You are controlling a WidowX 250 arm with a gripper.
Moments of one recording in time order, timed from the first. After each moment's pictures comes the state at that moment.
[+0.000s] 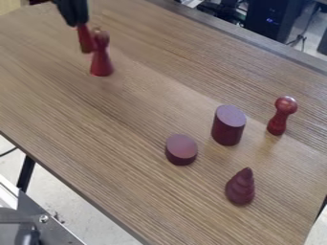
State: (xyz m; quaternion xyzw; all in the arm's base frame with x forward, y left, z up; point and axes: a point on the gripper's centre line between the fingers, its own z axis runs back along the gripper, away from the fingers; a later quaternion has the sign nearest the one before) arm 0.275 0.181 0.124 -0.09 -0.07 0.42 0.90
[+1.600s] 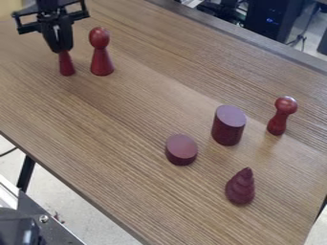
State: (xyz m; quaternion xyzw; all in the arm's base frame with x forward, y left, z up) arm 0.272 0.214 0.066 -0.06 0.00 0.48 0.87
